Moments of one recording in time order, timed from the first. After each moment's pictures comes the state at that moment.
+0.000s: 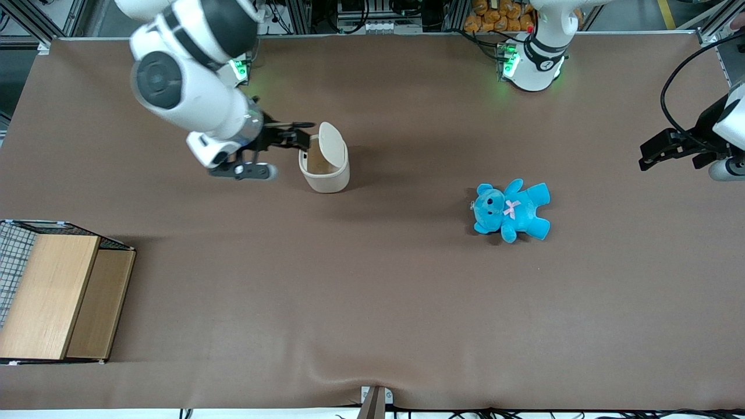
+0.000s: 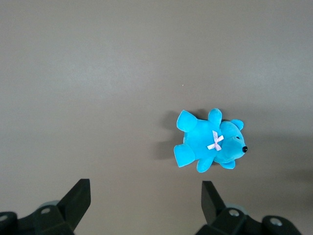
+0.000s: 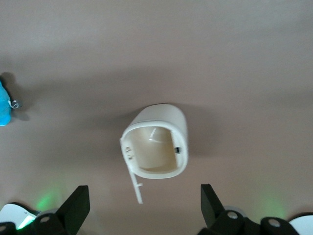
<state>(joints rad) 0.27 0.14 0.19 -1.68 0.29 1.67 0.52</state>
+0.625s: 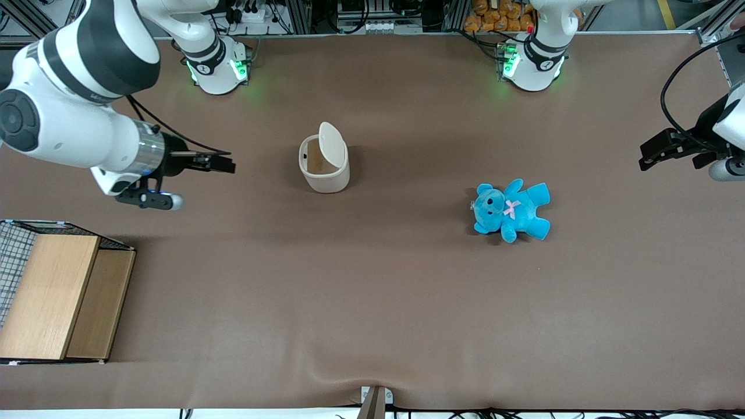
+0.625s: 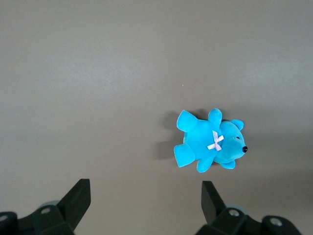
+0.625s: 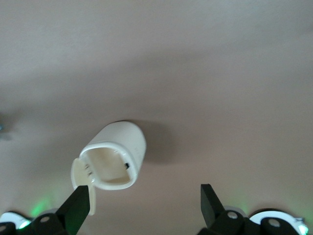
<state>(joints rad) 0.03 0.15 0.20 -1.66 0.25 1.58 0.38</state>
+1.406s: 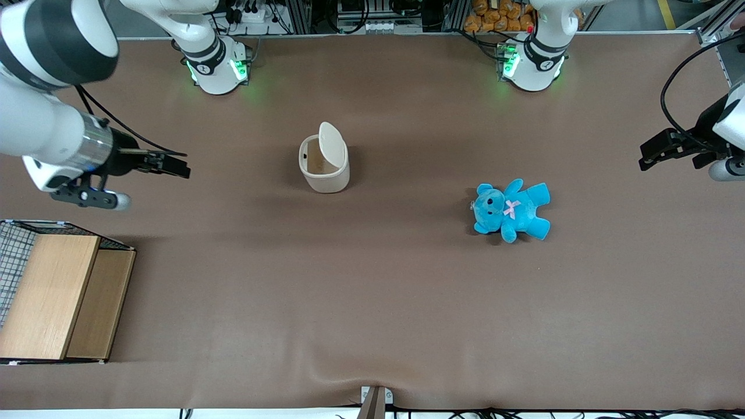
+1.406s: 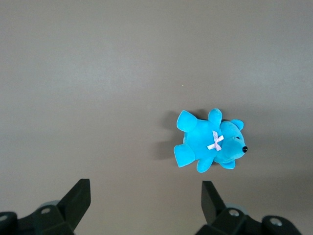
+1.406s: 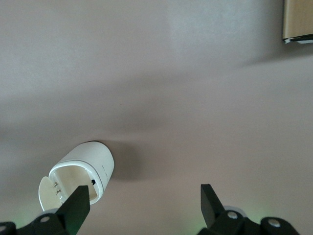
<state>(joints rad) -0.05 0.10 0.19 -1.60 0.15 1.52 0.33</state>
